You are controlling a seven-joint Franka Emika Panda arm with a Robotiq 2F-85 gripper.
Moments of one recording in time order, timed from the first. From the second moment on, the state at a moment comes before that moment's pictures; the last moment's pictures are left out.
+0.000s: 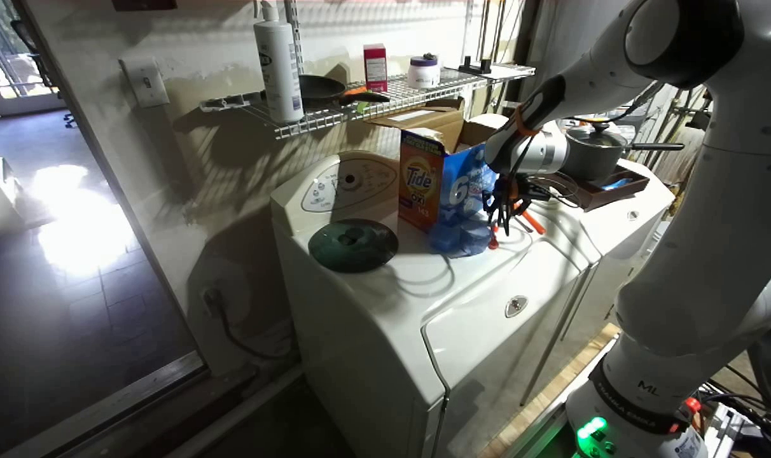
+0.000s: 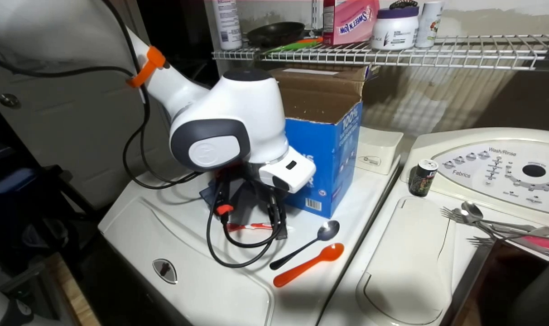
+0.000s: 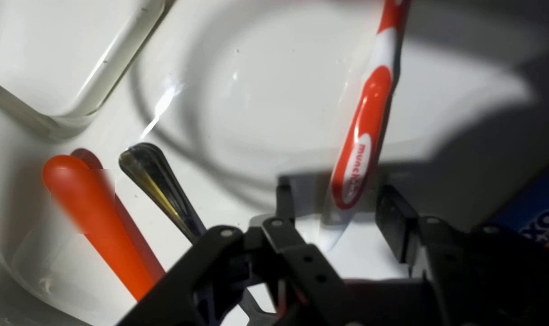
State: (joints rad) arm -0.27 0.19 -0.24 -2.32 0.11 2.62 0.21
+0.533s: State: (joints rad) arm -0.27 0.19 -0.24 -2.32 0.11 2.62 0.21
